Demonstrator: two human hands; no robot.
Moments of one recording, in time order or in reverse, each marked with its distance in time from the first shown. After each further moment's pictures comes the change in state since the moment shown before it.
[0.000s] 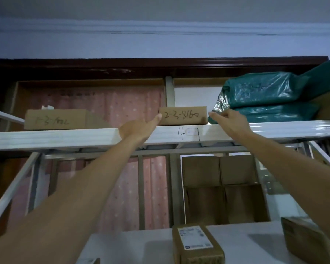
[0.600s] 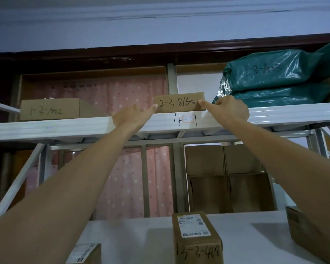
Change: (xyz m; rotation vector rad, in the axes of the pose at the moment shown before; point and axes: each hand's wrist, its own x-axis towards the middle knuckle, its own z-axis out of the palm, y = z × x) left_hand 0.005 0.000 0.005 0.072 0.089 -0.033; right_hand 0.007 -0.003 0.019 -0.222 0.102 0.019
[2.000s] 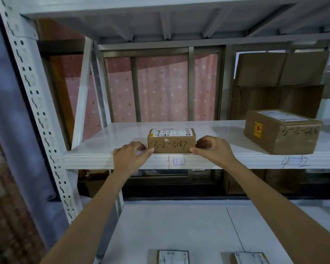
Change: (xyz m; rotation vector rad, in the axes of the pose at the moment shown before) left_hand -0.281 -0.410 0.106 -0.081 -0.415 -0.010; right_hand -0.409 -0.096 0.209 0.291 -0.761 0.032
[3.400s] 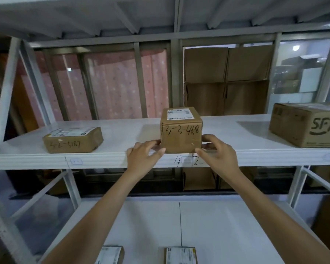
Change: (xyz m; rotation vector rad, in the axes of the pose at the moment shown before) left_hand -0.031 0.328 0.119 -0.212 -0.115 0.043; right_hand -0.055 0.225 -0.209 0.065 0.177 -0.082
